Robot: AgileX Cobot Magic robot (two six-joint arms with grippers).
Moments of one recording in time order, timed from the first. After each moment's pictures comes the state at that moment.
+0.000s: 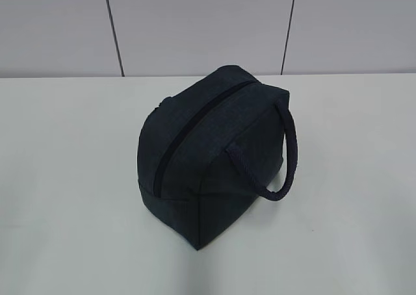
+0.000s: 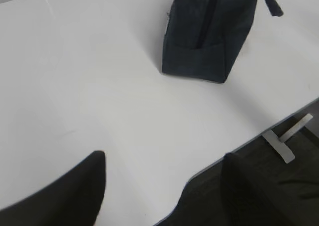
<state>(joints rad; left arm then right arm) -0.40 0.08 -0.53 -0.08 1.12 0.05 0.37 0.06 -0.50 0.05 1.16 -0.17</state>
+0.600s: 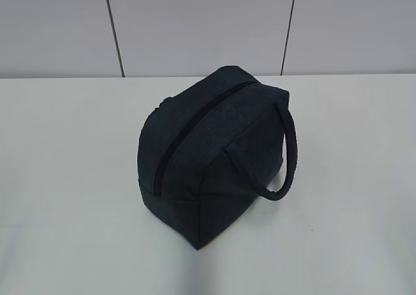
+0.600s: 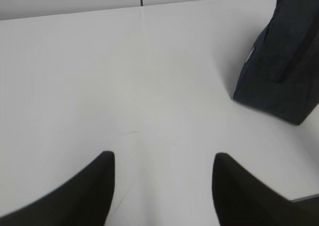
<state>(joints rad) -0.07 -0.01 -0.53 -0.08 1.12 0.05 0.16 -0.02 -0.50 0.05 1.16 -0.17</state>
